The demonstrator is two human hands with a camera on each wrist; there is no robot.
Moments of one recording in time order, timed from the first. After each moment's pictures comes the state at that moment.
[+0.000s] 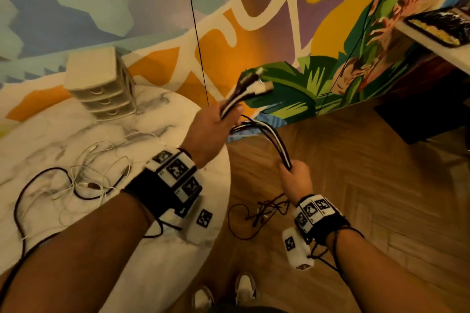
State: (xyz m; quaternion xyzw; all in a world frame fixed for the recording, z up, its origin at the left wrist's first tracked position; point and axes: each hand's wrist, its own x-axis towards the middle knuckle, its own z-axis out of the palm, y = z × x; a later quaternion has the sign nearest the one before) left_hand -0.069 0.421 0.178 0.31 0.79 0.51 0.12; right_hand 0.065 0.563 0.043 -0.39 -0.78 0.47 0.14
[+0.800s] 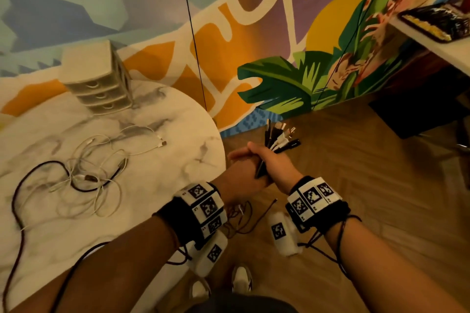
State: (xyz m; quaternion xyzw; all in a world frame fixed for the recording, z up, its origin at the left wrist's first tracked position) left_hand 0.011 0.430 0.132 0.50 0.76 0.29 0.30; right_hand 0.062 0.529 0.121 -0.25 -0.65 0.71 -0.02
